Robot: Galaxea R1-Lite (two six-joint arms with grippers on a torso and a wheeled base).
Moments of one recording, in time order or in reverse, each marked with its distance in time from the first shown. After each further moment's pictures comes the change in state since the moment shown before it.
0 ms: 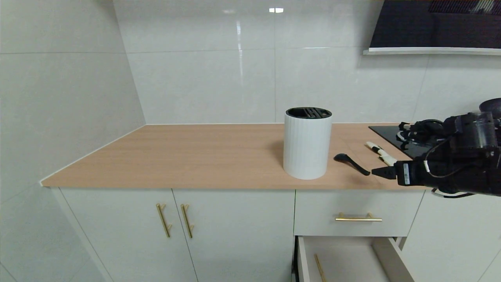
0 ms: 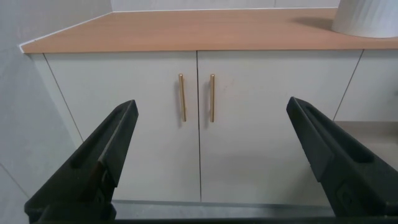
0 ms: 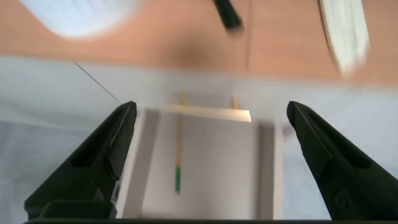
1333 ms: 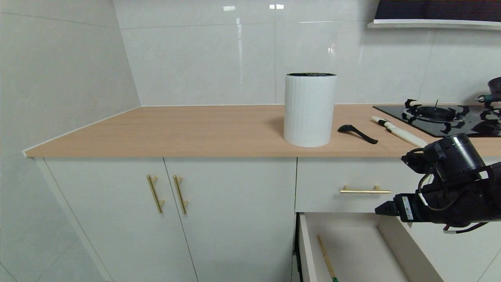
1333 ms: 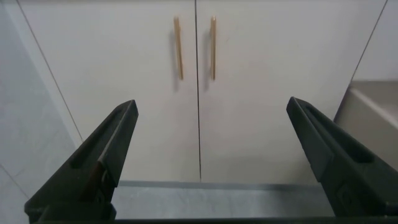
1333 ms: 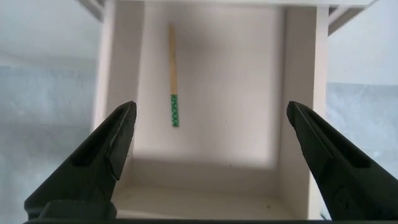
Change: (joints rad) left arm 0.000 0.000 0.000 0.000 0.000 0.000; right arm 0.137 -0.067 0.047 0.362 -0.168 0.180
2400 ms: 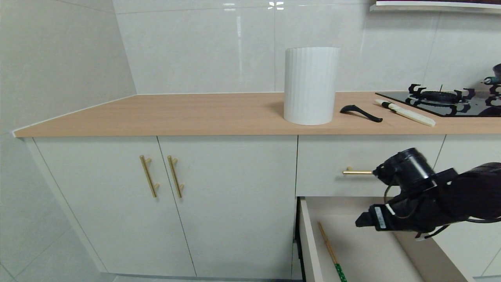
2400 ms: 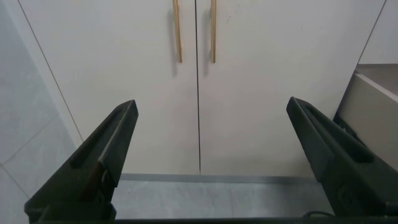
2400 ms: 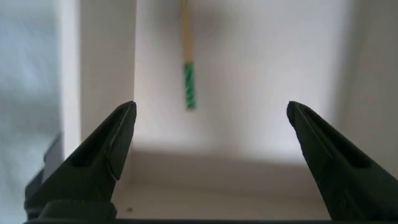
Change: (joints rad) left arm 0.000 0.000 0.000 0.000 0.000 0.000; right arm 0.063 0.160 -0.048 0.010 0.009 0.058
